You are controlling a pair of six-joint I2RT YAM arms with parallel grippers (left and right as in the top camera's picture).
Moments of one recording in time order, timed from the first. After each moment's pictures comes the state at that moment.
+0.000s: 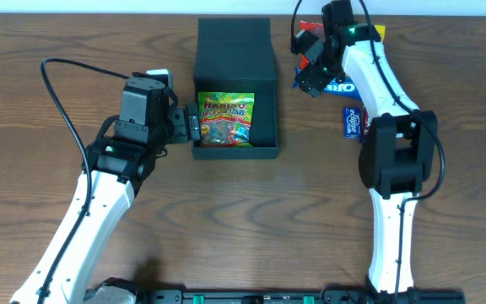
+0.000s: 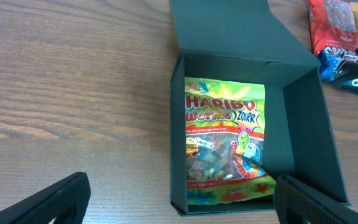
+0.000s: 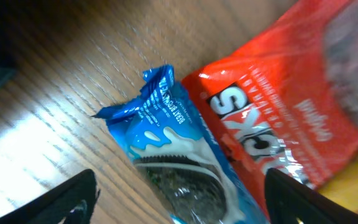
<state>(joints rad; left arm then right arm) -0.26 1.31 1.05 -0.53 -0.01 -0.31 0.15 2.45 2.15 -0.95 -0.09 -0.64</state>
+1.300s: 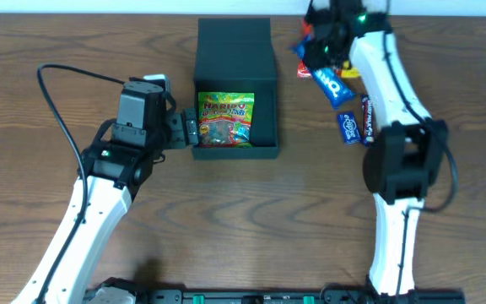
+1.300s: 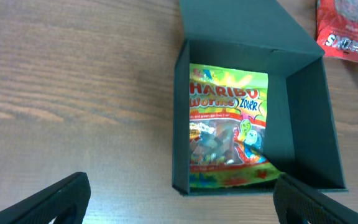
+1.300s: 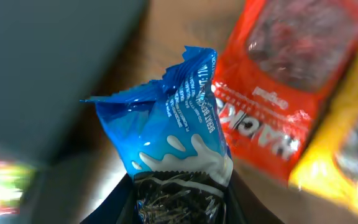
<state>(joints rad) -0.26 1.28 1.05 -0.61 -0.01 -0.34 0.16 2.32 2.26 -1.04 -0.18 -0.05</state>
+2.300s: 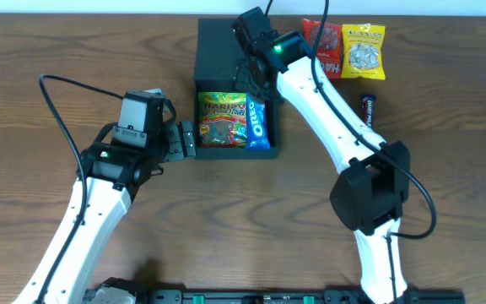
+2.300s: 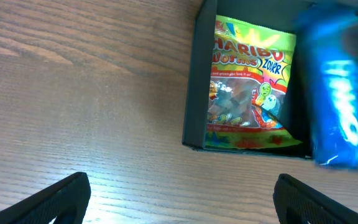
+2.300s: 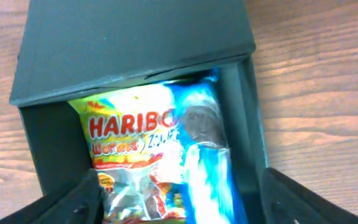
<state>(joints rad) -0.26 1.27 1.05 -0.76 -0.01 -0.41 0.52 2.23 2.15 -1.12 0.08 0.76</state>
